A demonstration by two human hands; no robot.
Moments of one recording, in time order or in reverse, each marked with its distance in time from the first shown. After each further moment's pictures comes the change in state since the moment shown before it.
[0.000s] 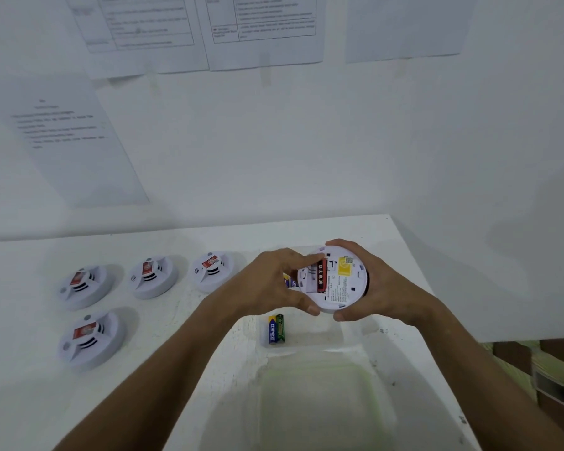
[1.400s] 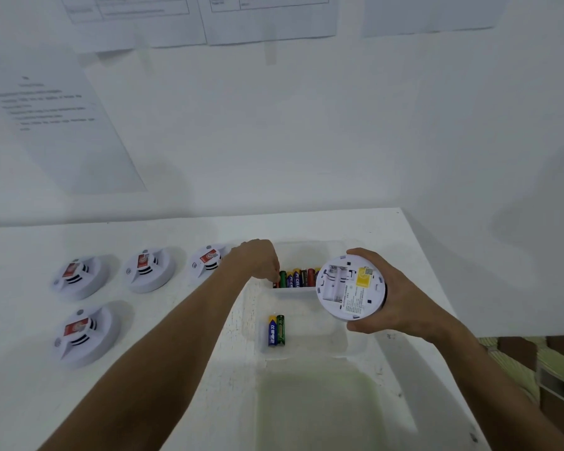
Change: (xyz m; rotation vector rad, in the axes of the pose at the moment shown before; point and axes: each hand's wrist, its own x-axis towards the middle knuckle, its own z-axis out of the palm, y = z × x) left_hand 0.081 -0.077 -0.008 0.538 -0.307 -0.532; right_hand -0.006 0.033 -0.008 -0.097 0.097 0.088
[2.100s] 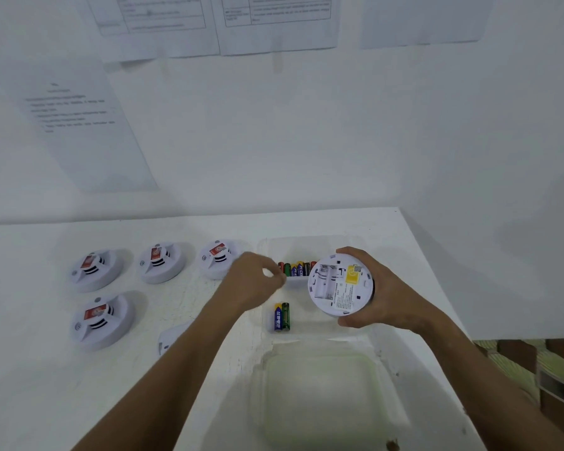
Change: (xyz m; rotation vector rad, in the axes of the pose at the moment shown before) left_hand -0.098 0.001 0.043 -0.580 0.438 0.022; right_hand -0.010 -0.012 0.021 -0.034 -0.028 0.002
